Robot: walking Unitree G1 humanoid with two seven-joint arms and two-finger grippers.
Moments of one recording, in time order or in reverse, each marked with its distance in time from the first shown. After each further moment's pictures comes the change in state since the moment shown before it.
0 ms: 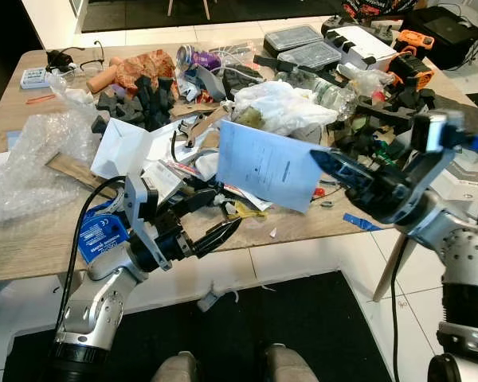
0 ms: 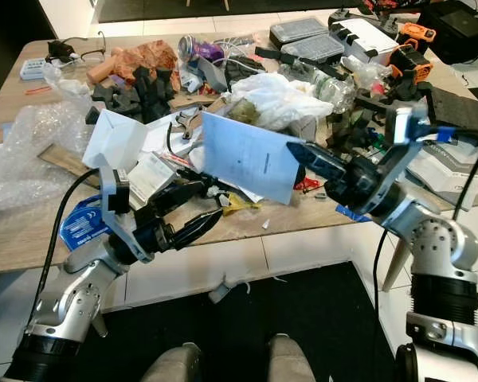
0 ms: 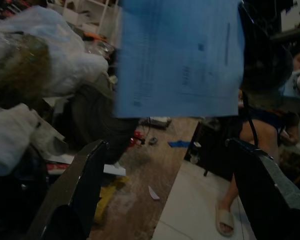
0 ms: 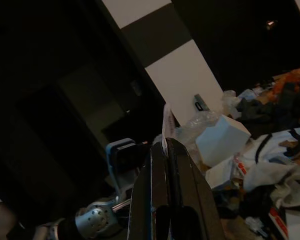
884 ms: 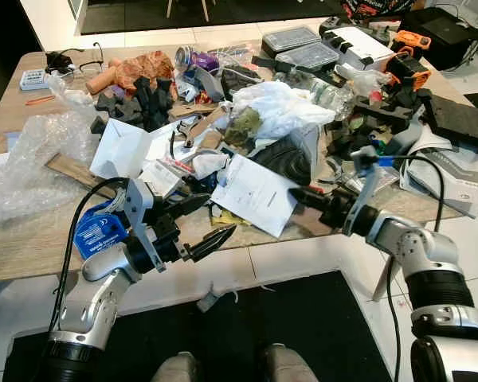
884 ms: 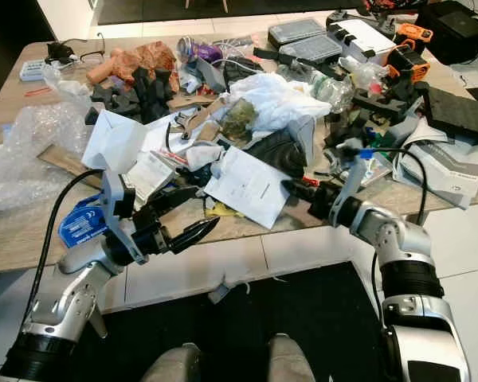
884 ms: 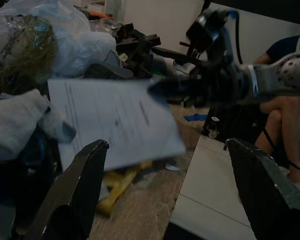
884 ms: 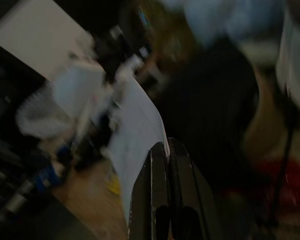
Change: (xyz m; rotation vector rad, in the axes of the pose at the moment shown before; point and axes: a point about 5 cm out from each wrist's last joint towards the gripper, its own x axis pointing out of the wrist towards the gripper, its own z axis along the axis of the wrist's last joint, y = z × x) left arm -0.007 0.006 -0.006 0.107 0.114 0.025; right arm -0.020 -0.070 -0.045 0.051 0.168 -0.562
